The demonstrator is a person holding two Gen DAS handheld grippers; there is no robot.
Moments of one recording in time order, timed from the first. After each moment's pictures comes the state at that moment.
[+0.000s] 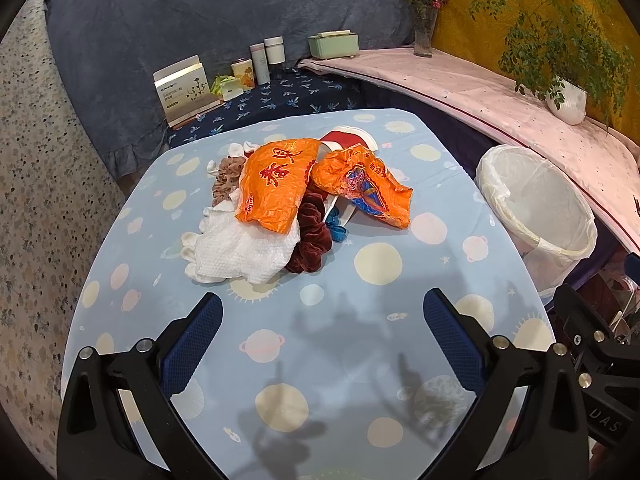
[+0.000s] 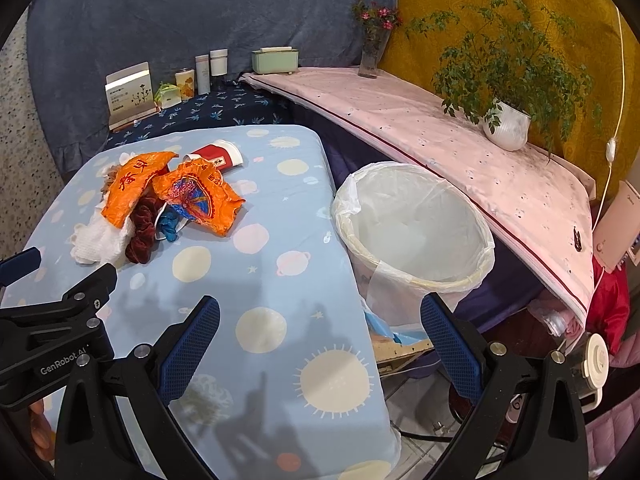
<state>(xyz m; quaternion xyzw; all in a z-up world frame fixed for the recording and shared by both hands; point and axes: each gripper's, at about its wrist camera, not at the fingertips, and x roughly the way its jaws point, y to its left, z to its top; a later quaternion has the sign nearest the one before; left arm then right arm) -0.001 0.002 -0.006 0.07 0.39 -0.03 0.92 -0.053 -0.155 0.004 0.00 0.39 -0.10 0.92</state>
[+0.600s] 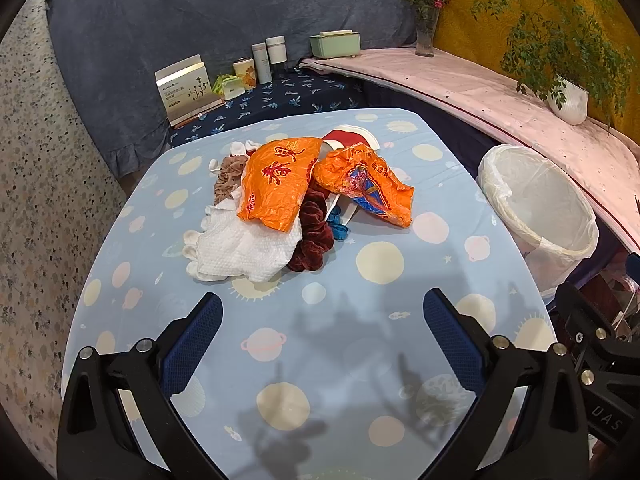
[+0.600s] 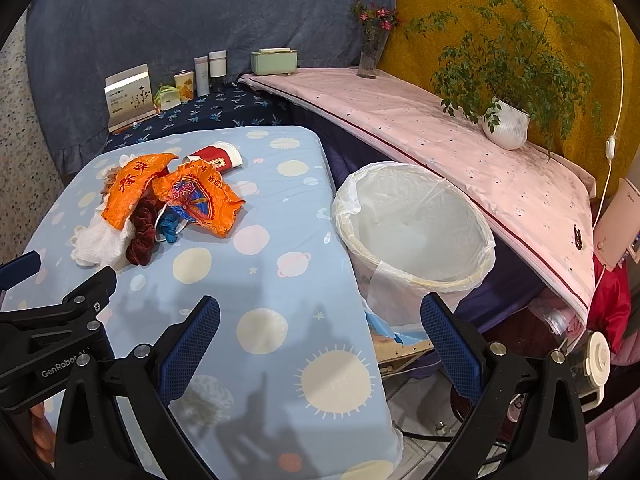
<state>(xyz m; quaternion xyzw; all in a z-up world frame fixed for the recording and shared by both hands) -0.002 0.004 -0.007 0.07 0.40 -0.03 0.92 -0.052 -0.156 0.004 0.00 0.39 -0.10 0.92</state>
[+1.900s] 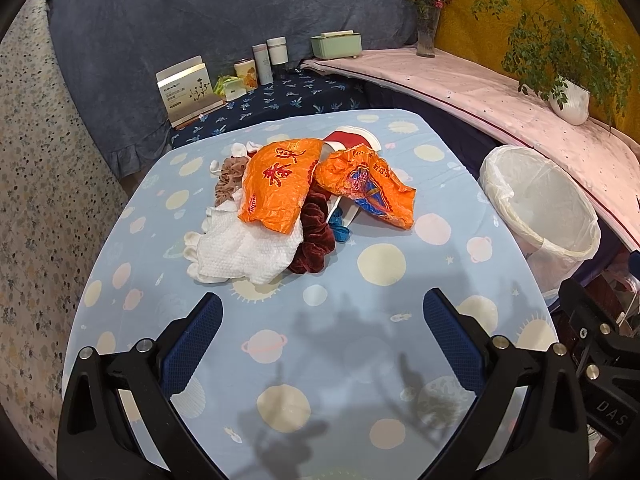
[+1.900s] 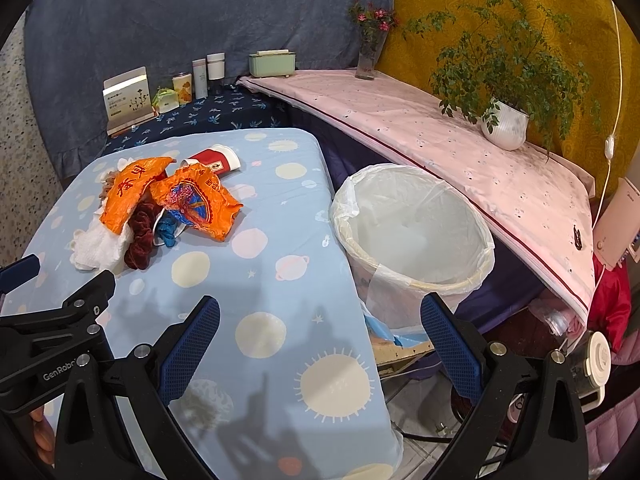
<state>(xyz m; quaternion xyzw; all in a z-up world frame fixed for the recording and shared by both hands) 0.001 0.004 -0.006 0.07 0.40 -0.03 0.92 -0.052 -0.159 0.005 0.00 0.38 -0.11 0.92</state>
